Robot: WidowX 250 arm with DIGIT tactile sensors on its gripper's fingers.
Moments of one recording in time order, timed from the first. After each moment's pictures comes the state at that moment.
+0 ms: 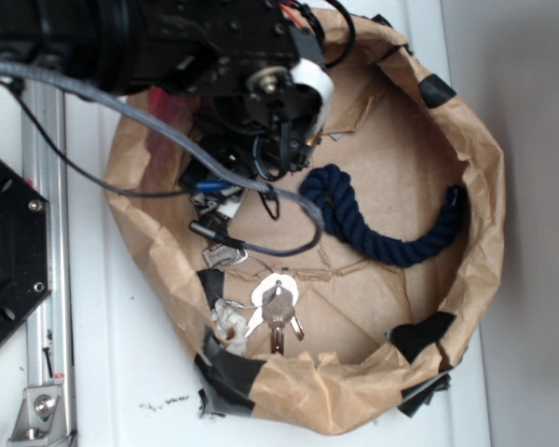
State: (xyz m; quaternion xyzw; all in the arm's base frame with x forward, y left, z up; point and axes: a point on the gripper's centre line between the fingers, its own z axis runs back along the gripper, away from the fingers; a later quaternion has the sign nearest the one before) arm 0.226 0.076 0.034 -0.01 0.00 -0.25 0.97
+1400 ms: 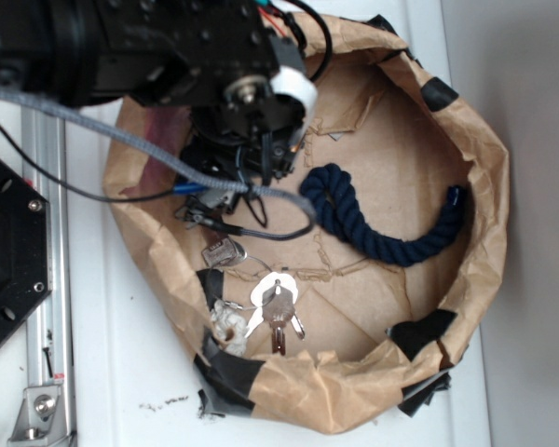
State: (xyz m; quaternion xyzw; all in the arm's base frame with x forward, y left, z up) arm 0.226 0.060 0.063 -0.04 -0.02 -0.18 0.98
